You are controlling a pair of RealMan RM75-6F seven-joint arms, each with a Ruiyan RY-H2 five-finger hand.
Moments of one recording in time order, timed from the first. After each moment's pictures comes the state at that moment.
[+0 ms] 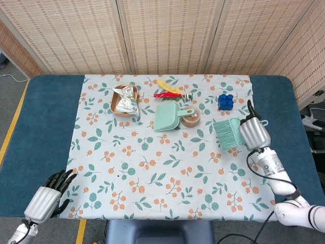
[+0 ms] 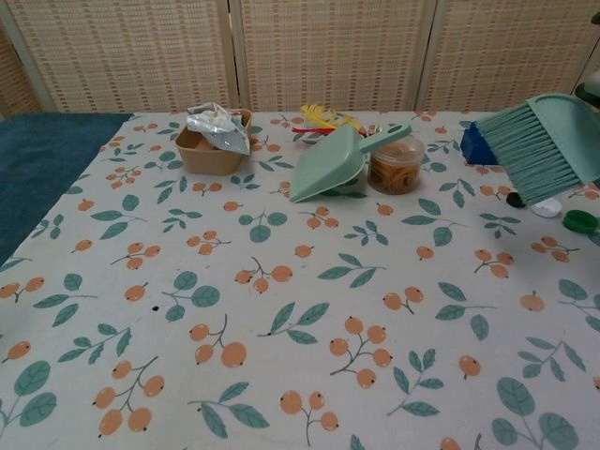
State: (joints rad) left arm -0.13 -1.21 0.13 -1.56 1.74 1.41 0.17; right arm 0.70 -1.23 -0.09 -1.50 -1.11 1.27 -1.11
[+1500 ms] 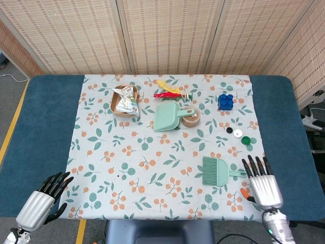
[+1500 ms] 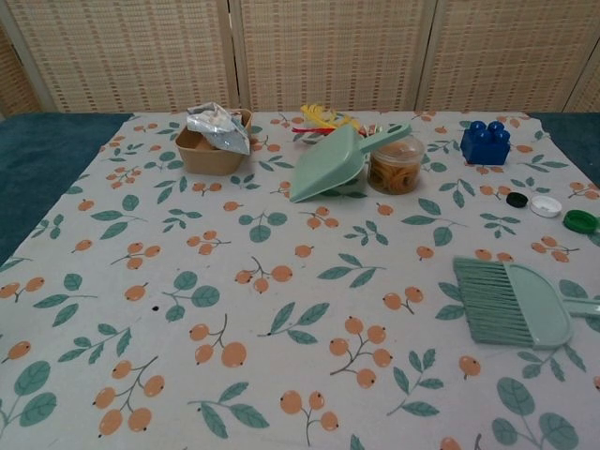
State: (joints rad) left arm -0.10 -1.16 0.16 -1.55 1.86 1.56 0.05; right arm 0.18 -1.30 -0.20 -1.76 -1.39 1.60 -0.71
